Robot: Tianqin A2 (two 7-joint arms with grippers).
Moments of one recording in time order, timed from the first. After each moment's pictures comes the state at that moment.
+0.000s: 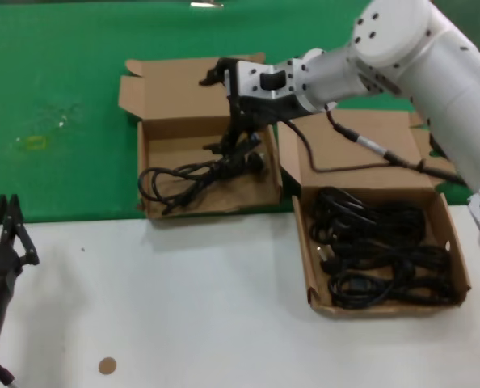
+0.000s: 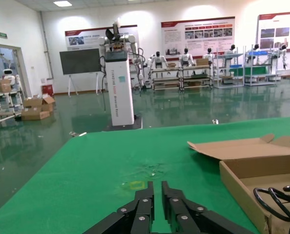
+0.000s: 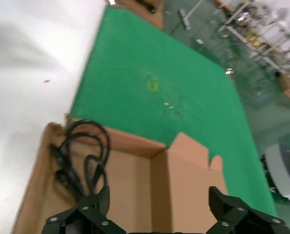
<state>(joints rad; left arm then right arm) 0.00 -0.30 1.60 -1.60 -1.80 0.00 0.00 1.33 0.11 -2.17 0.46 1.28 -0.88 -0.33</state>
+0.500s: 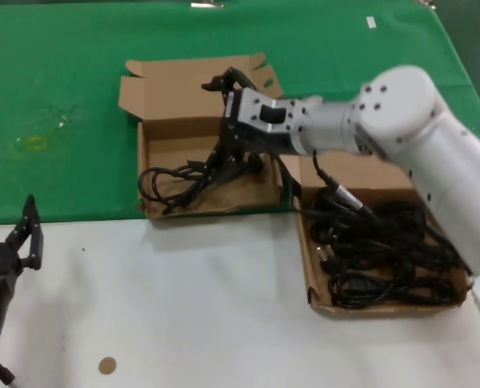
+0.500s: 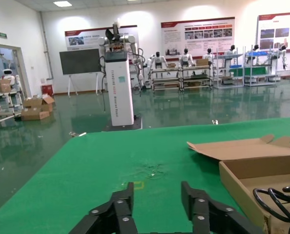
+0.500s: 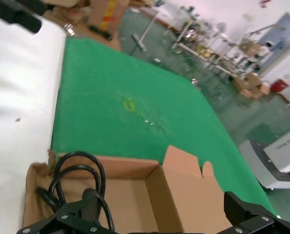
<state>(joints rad) 0.00 -0.30 1.60 -1.60 -1.80 0.00 0.00 1.09 0.15 -2.07 0.66 1.38 -0.72 -0.27</state>
